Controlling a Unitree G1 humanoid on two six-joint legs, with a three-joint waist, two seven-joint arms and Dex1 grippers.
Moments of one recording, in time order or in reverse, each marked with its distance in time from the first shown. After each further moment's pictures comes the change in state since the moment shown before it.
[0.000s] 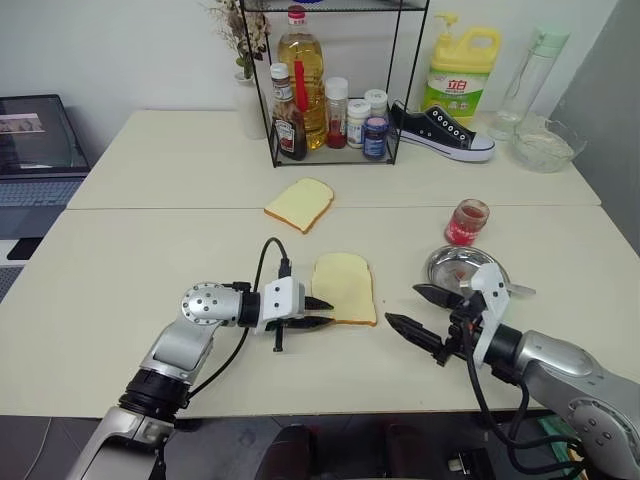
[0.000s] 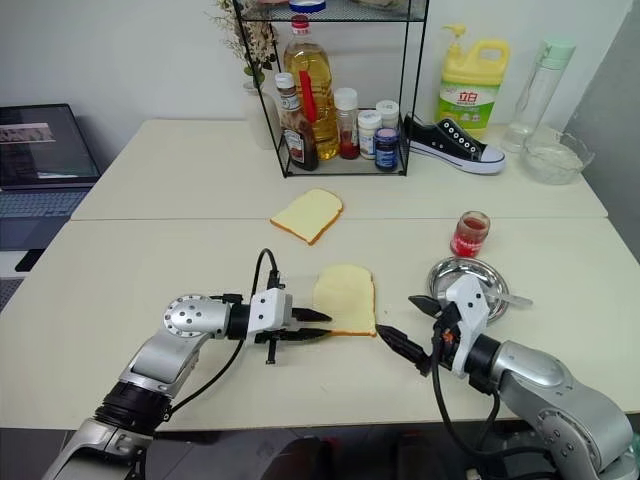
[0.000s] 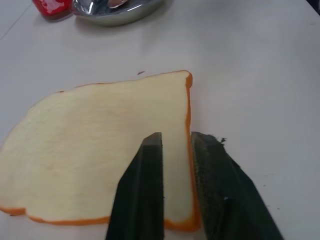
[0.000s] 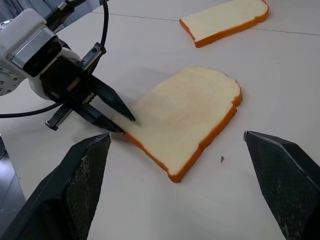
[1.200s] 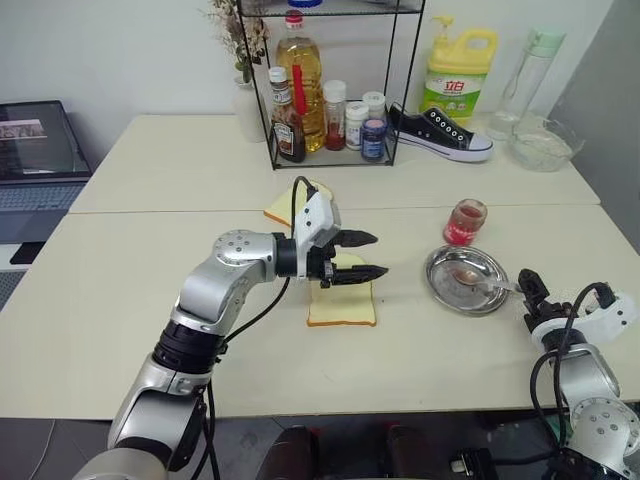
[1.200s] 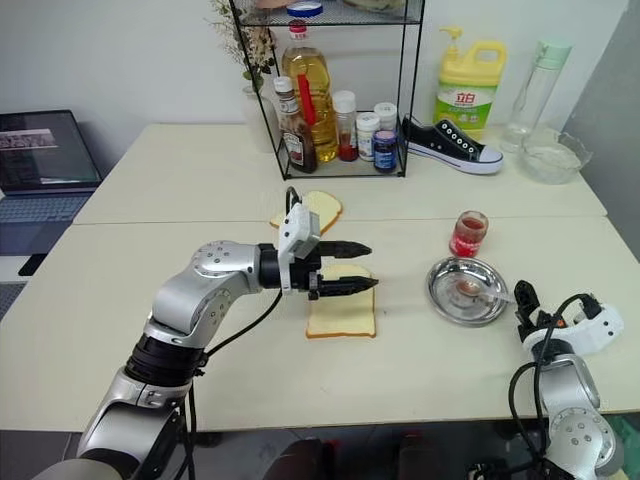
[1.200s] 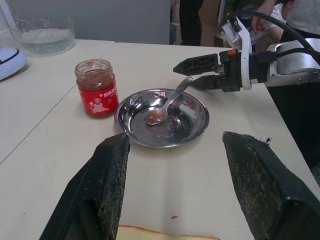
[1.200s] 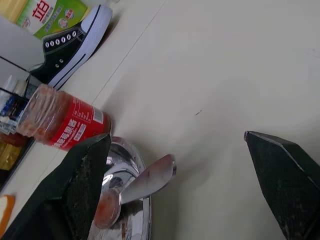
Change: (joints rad) left arm -0.277 -0.153 0.024 -0.151 -0.249 0.550 0.181; right arm -0.089 0.486 -0.575 0.428 0.234 -0.190 -0.611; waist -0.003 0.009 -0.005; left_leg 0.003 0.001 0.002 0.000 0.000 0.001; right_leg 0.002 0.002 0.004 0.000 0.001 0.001
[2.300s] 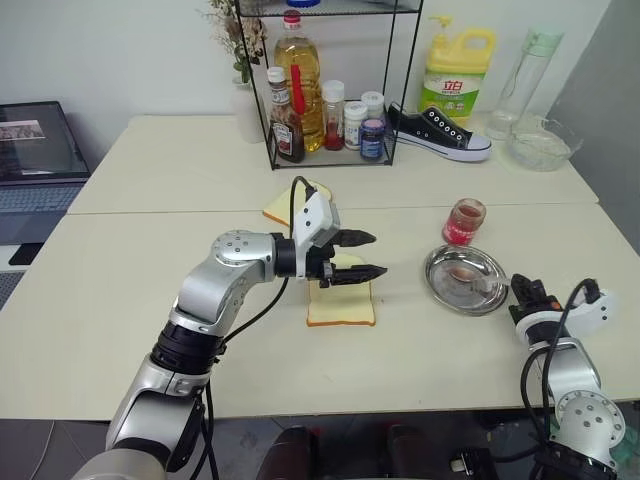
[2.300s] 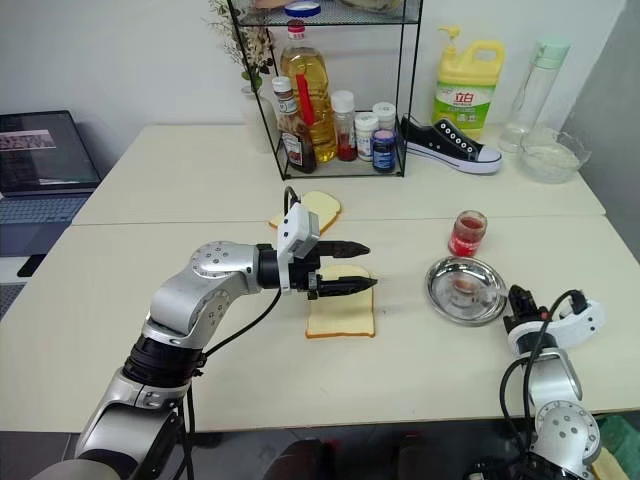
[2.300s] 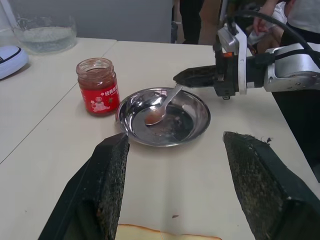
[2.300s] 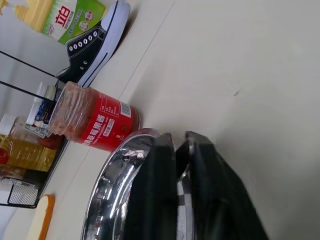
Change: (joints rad) left arm -0.001 0.006 0.002 -0.008 -0.004 0.021 0.009; right arm -0.020 0.005 0.072 0.018 0.109 -0.085 0.019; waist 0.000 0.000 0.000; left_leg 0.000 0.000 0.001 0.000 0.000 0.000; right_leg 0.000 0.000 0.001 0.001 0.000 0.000
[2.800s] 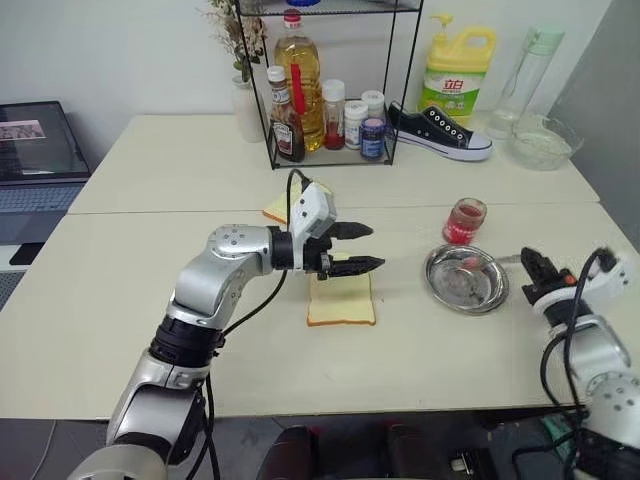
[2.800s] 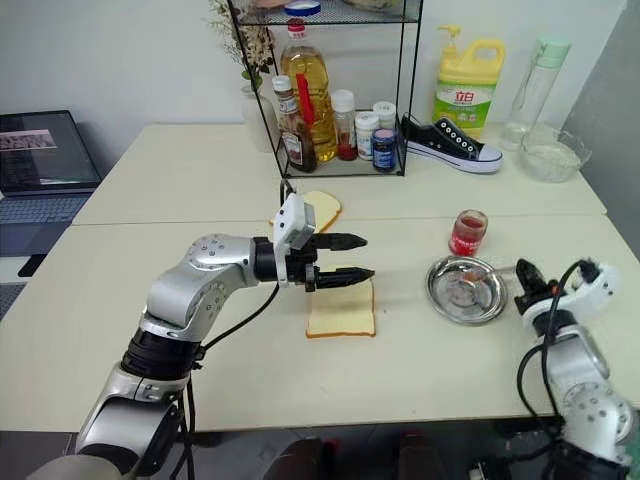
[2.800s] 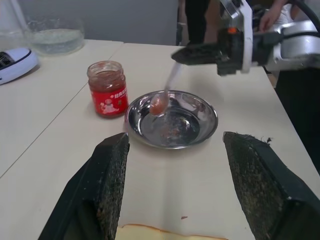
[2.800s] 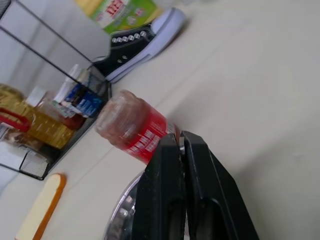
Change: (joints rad) left arm -0.066 0.006 0.015 0.049 -0.001 -0.014 -0.038; right arm -0.072 -0.312 0.054 -0.014 0.027 0.101 0.083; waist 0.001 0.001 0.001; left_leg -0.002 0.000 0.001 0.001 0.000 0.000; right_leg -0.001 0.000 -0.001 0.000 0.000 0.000
